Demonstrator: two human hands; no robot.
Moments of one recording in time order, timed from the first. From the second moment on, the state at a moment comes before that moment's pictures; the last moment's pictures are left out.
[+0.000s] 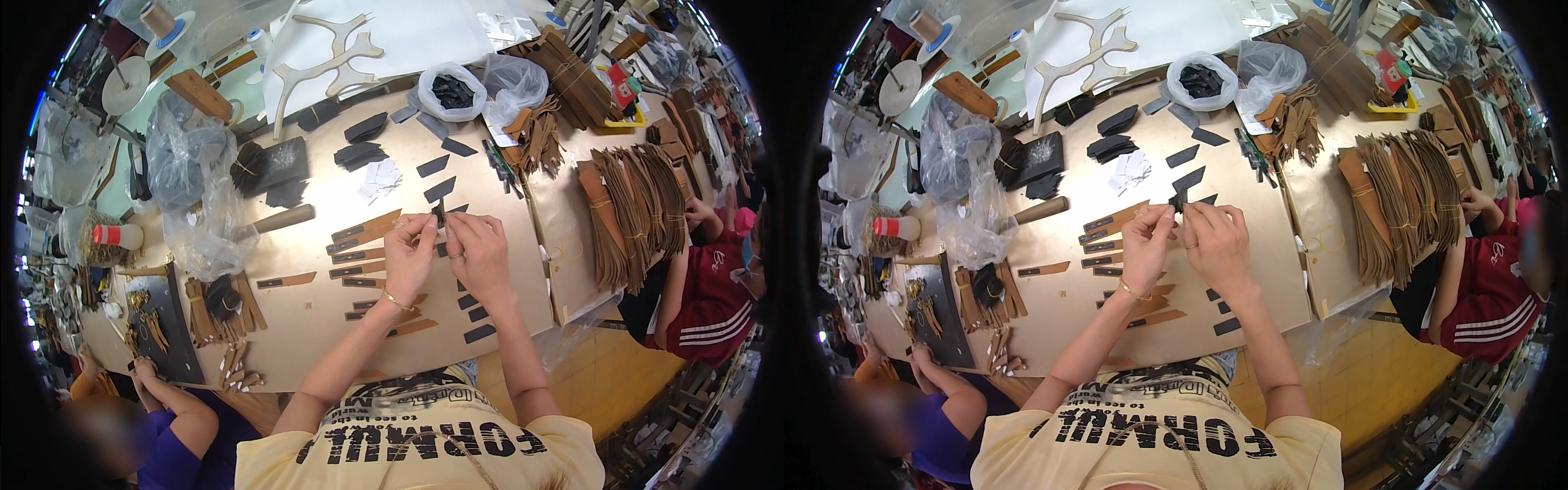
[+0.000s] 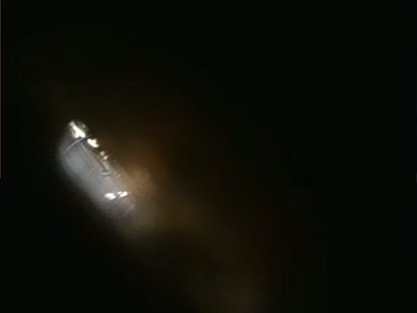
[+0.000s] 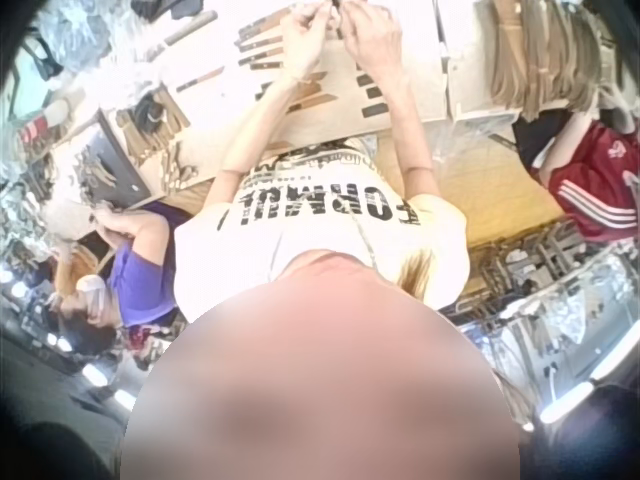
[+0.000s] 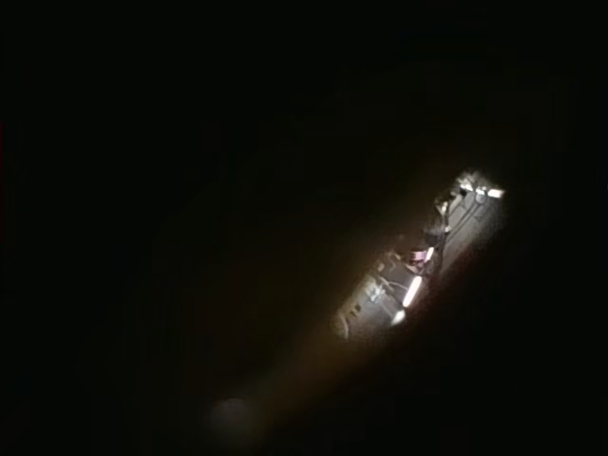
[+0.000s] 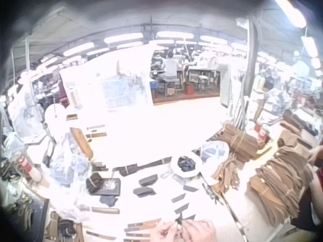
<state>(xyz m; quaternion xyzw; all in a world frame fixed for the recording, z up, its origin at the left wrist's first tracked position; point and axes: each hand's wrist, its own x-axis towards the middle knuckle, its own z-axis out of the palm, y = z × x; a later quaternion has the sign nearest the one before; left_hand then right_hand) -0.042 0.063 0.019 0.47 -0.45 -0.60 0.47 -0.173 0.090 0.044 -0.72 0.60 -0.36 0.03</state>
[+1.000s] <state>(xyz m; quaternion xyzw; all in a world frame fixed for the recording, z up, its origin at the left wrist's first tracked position) -0.056 0.041 0.008 0.46 -0.35 -0.66 0.48 -0.215 0.106 0.032 -0.40 0.69 -0.54 0.26</state>
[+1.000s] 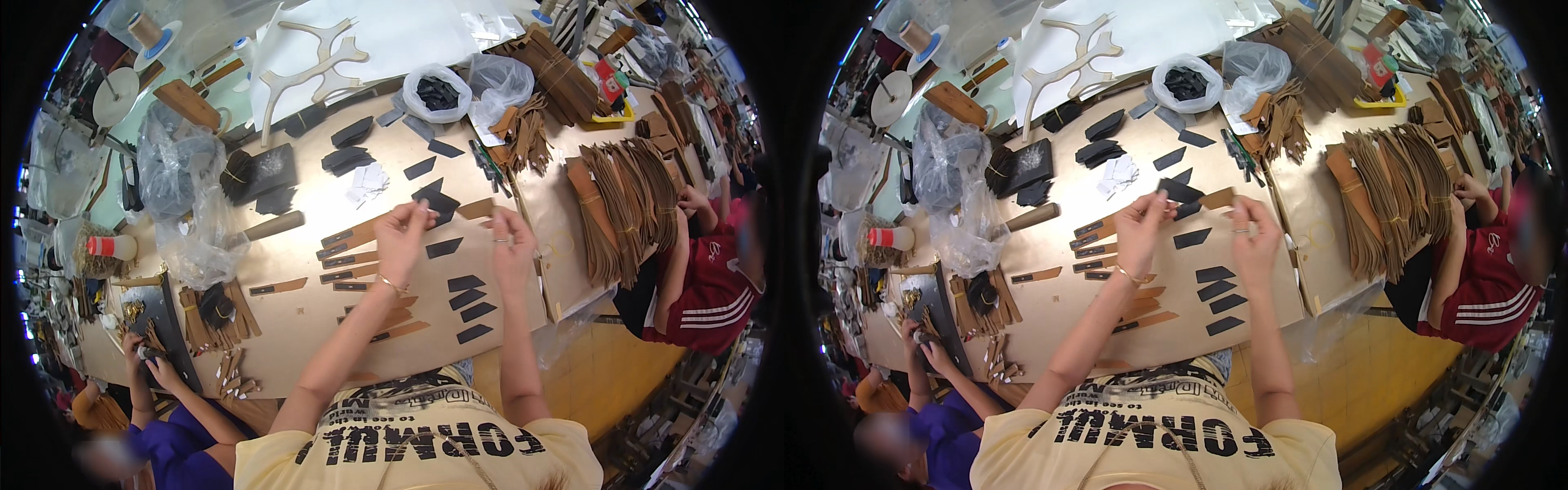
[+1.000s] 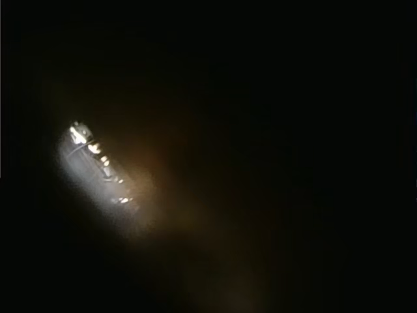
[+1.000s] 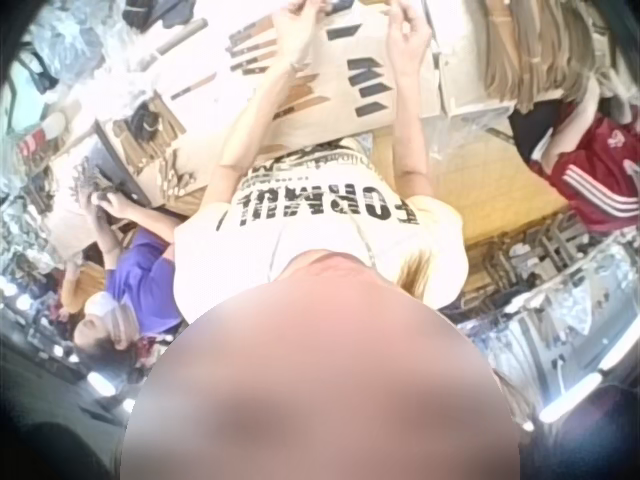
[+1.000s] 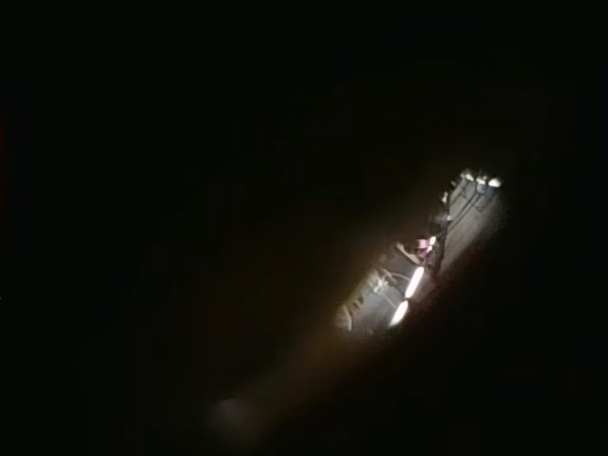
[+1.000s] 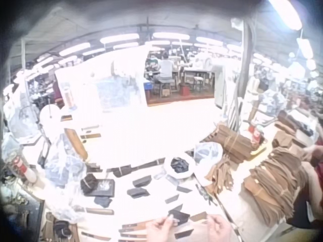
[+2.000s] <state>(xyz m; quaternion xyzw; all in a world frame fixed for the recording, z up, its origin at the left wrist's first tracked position) 0.068 -0.051 0.046 0.50 -0.48 -0.39 0.60 -0.234 -0.059 -0.002 -0.63 0.75 -0.17 0.13</state>
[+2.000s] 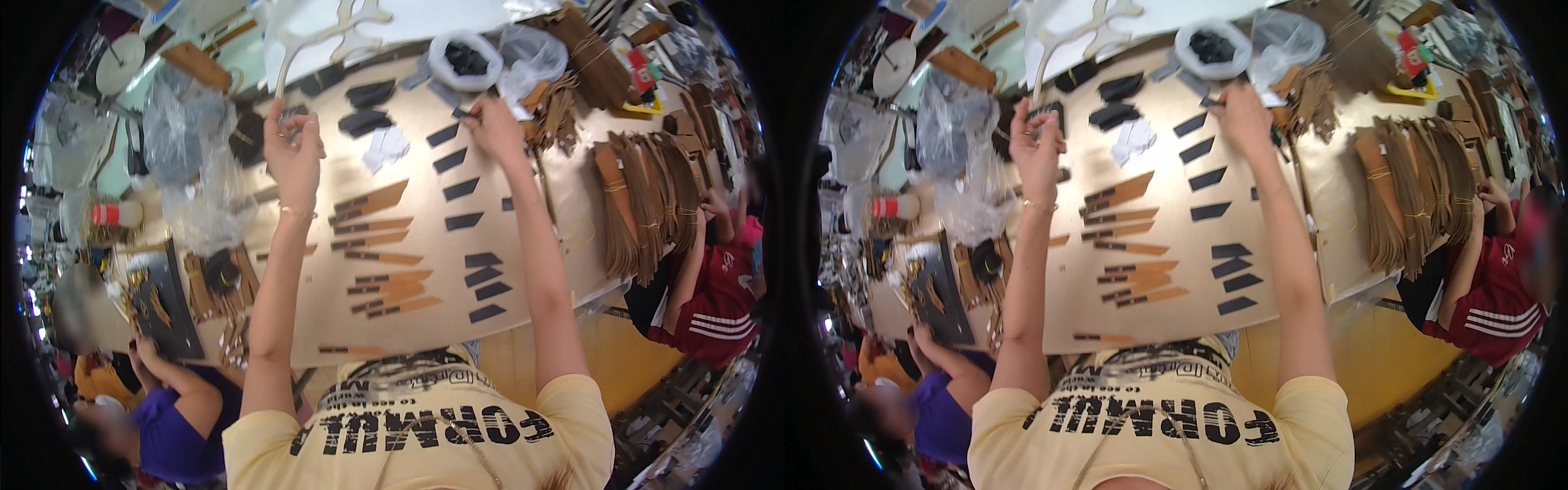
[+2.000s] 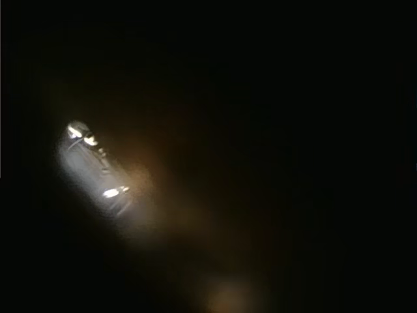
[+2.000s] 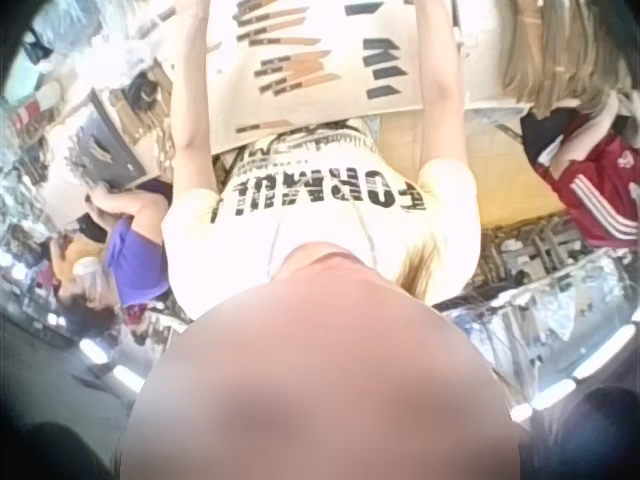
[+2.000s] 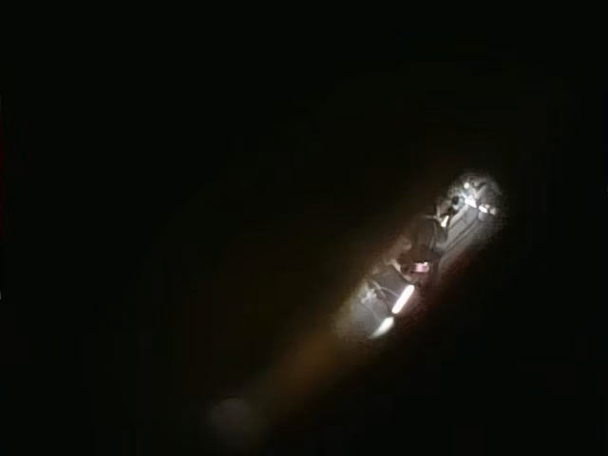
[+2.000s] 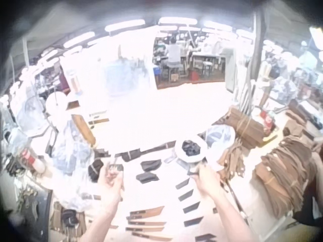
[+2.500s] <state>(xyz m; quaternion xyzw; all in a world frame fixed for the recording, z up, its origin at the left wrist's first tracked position) 0.162 0.241 0.021 0.52 -0.78 -0.35 0.08 -0.275 0.022 0.032 -0.67 0.71 -0.15 0.11</state>
